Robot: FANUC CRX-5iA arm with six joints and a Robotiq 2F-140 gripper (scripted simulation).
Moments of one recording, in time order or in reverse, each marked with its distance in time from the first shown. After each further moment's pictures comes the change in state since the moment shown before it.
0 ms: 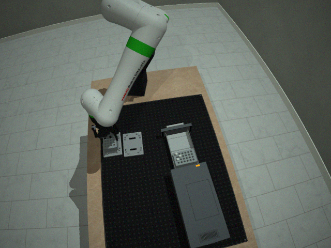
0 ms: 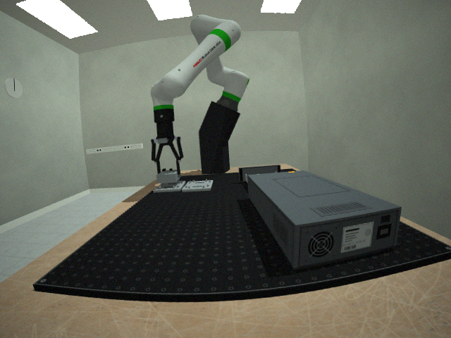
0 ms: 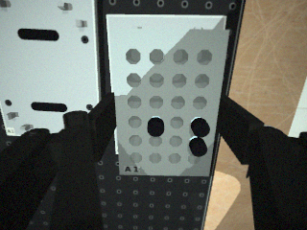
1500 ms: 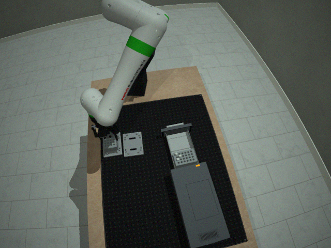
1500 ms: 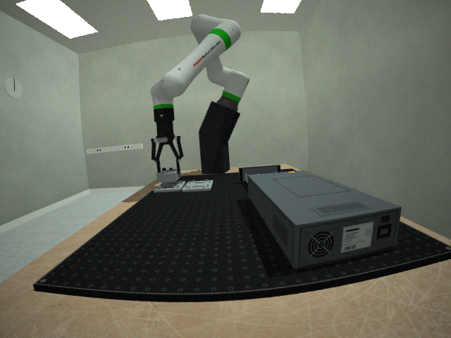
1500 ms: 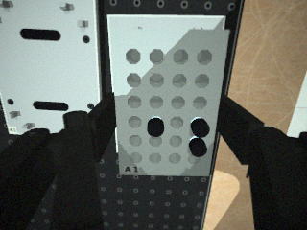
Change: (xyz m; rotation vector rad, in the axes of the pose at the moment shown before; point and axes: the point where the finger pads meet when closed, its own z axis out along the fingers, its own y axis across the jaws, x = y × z) arm 0.000 0.000 -0.003 0.000 0.000 0.000
